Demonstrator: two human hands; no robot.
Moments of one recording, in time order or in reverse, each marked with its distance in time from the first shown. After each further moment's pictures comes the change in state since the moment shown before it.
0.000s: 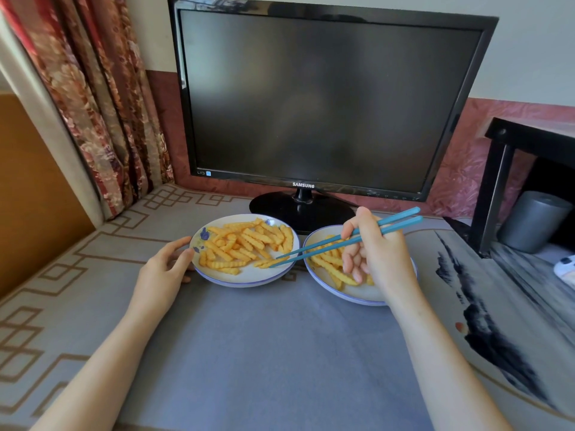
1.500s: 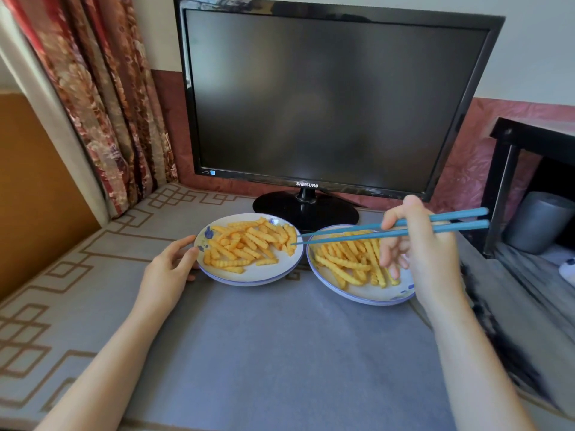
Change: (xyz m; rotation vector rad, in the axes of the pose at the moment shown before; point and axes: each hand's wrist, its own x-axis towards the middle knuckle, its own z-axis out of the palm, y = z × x) left_hand 0.000 -0.003 0.000 0.002 -0.017 -0.003; right_hand -0.011 -0.017 -0.027 0.085 0.113 -0.155
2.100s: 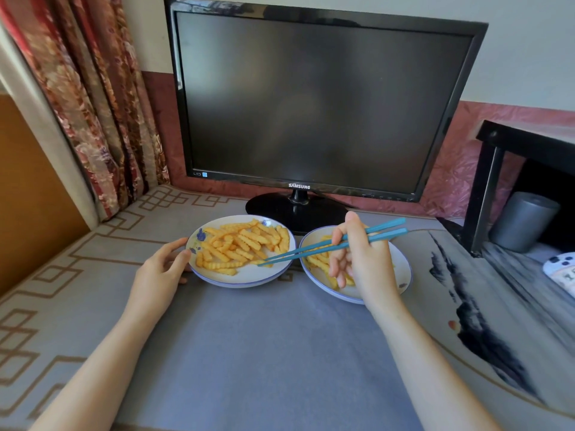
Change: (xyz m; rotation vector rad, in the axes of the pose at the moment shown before) left_hand 0.000 0.001 0.001 0.005 0.020 0.006; right_hand -0.003 0.033 0.036 0.003 -0.098 0.139
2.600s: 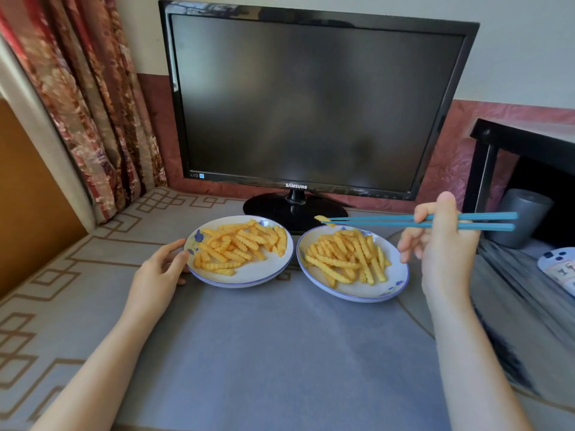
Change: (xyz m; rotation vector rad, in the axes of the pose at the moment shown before) left_hand 0.001 -0.002 -0.001 -0.011 -0.006 -0.012; right_hand 0.002 -0.033 -0.057 0.130 0.409 -0.205
